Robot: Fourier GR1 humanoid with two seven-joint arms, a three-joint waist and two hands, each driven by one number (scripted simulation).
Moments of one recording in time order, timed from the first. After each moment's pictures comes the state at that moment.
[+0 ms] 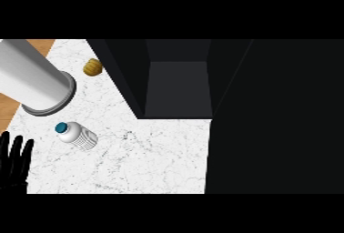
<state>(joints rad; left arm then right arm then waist) 0.39 0.02 0.13 -2.04 0.36 0.07 0.00 0.58 -0.03 0.23 -2.27 -0.21 0.14 -0.06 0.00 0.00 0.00</state>
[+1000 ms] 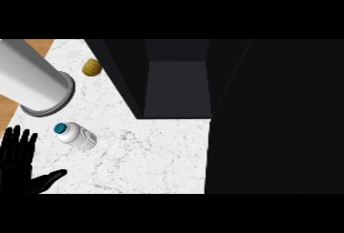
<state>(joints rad) 0.16 0.14 0.33 -1.48 0.35 -0.09 -0.23 0.63 -0.04 0.29 -2.26 -0.17 0.15 -0.14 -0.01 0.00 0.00</state>
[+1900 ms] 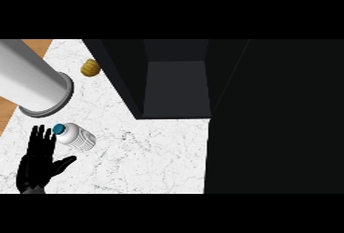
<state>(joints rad) -0.13 0.22 0.43 -0.76 0.38 -0.26 -0.46 0.70 -0.09 0.29 -2.23 -0.21 0.18 -0.24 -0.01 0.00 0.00</state>
